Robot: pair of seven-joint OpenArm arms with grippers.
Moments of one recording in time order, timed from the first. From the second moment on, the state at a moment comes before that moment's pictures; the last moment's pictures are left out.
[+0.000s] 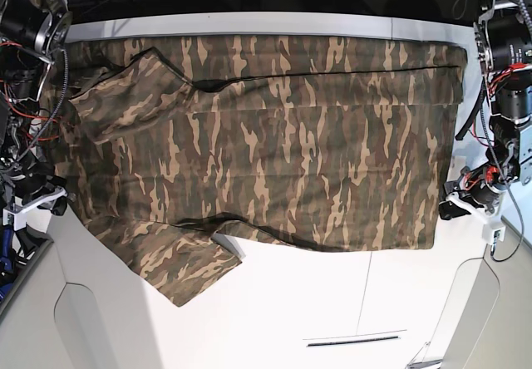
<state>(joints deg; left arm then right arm) -26.3 -30.5 -5.7 35.1 -26.5 -26.0 24.0 22.5 20.3 24.2 43.6 11.3 26.0 -24.8</state>
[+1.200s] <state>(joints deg) -28.8 -23.9 -5.8 33.2 -26.2 -25.9 22.1 23.7 16.4 16.8 41.0 15.9 28.1 -21.9</state>
